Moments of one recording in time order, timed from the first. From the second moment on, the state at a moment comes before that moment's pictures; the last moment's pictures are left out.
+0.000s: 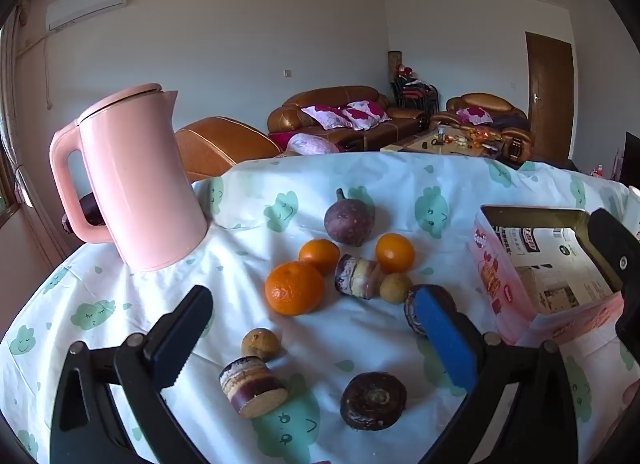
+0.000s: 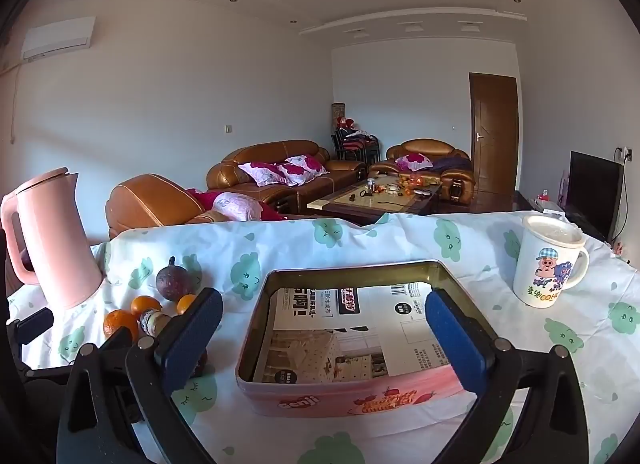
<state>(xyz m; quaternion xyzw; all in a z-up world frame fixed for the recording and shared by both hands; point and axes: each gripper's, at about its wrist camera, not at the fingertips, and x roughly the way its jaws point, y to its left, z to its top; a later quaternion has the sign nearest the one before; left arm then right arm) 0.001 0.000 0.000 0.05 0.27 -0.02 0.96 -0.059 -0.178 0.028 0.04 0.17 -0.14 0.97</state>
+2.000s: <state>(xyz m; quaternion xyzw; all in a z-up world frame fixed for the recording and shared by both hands) -0.003 -0.001 -0.003 0.05 0.27 -0.03 0.96 -0.057 -0.178 0.026 0.04 0.17 -0.14 0.97</state>
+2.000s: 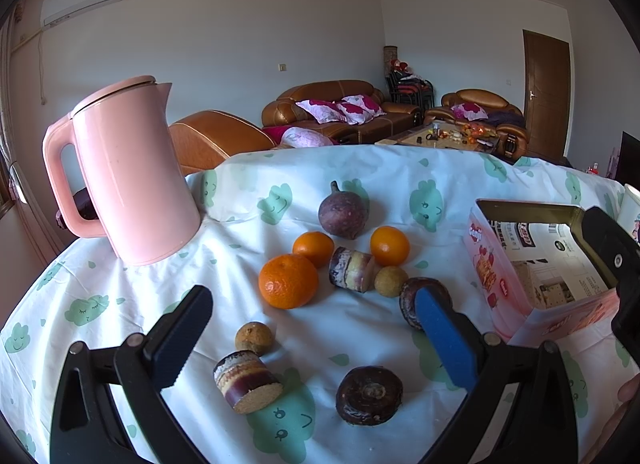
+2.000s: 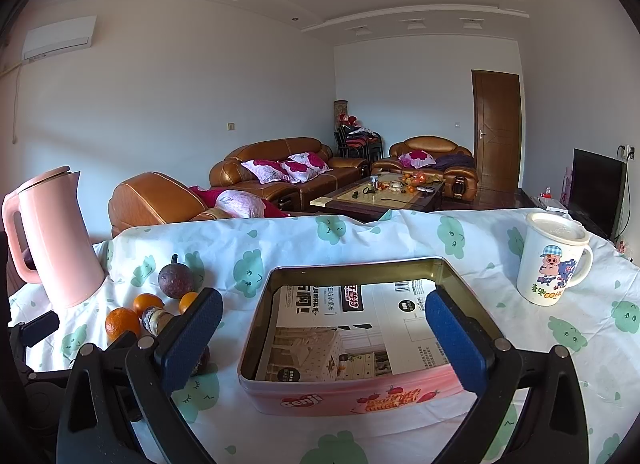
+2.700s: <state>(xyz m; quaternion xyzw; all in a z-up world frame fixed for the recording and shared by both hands) -0.002 -0.001 -0.003 0.05 0.27 -0.03 0.96 -0.057 -0.174 0.025 0.04 0.17 -0.14 0.97</state>
